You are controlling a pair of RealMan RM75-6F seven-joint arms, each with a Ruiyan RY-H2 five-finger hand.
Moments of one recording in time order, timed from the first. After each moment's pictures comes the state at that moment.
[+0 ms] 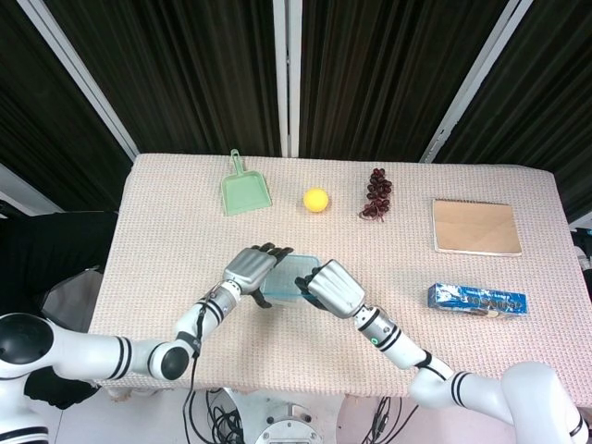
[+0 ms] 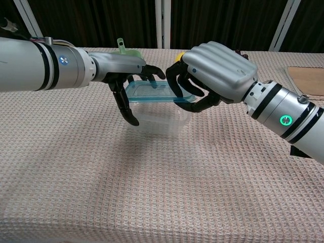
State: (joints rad) left arm -1.17 -1.50 -0.07 -1.67 0.57 0.85 0.45; right arm 0.73 -1.82 0.07 -1.08 -1.72 1.29 -0.04
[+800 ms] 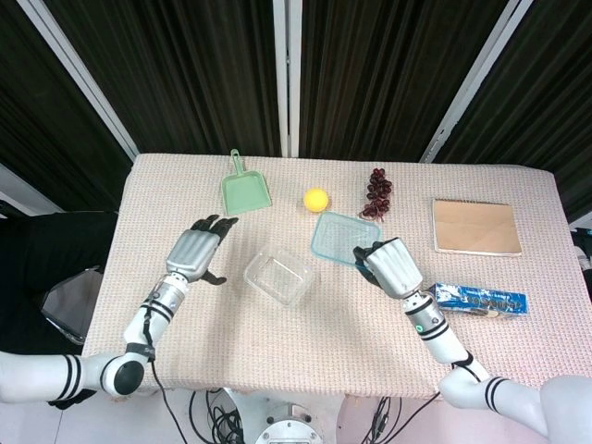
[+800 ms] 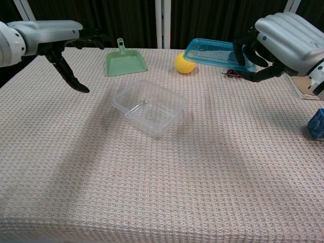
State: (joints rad) left arm -0.93 -1.35 -0.05 -1.75 0.78 1.10 0.37; right arm 0.60 -1.69 0.11 -1.07 -1.61 1.39 -0.06
